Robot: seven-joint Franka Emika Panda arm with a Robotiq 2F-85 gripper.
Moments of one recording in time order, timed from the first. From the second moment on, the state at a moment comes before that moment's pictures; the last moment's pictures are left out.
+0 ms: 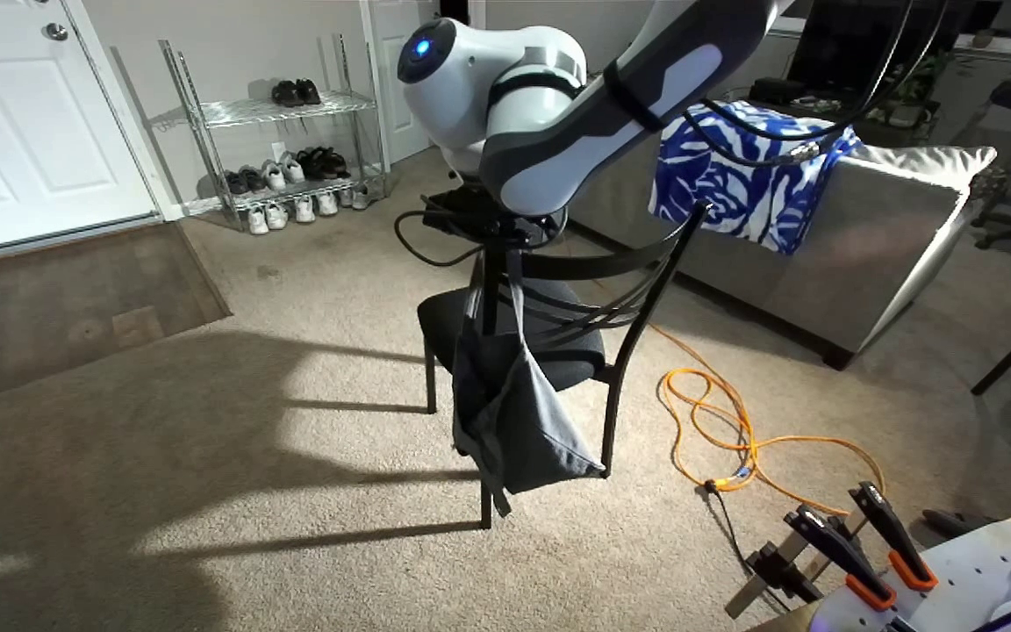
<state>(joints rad) 0.50 0.62 0.08 -1.60 -0.91 2.13 1.99</state>
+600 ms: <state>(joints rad) 0.46 0.64 0.11 -1.61 -0.84 2.18 1.97</state>
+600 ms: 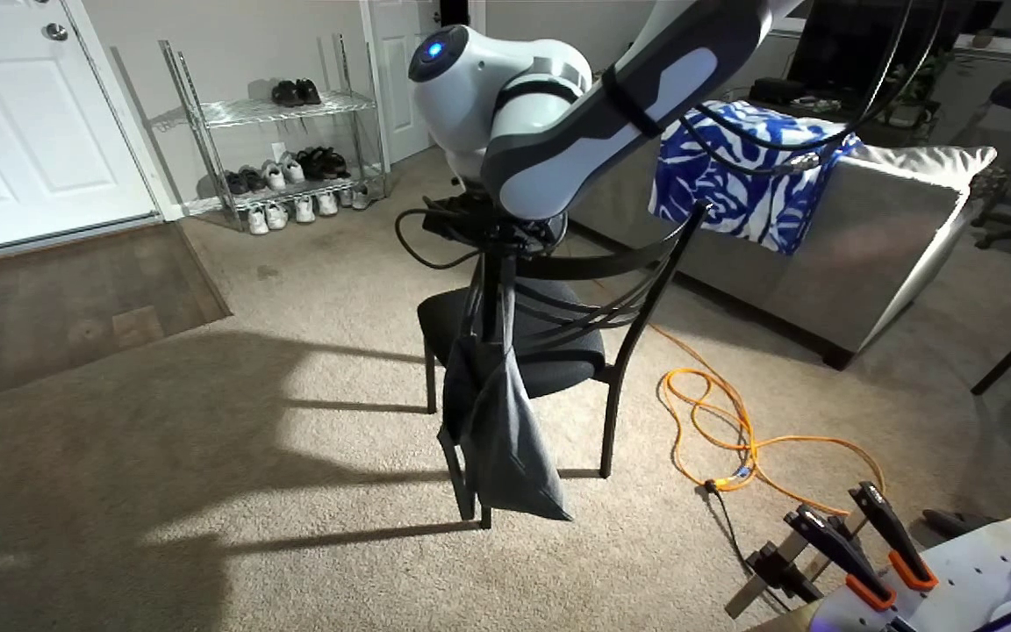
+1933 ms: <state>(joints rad) 0.54 0.64 0.07 -1.60 -1.15 2.02 2.15</state>
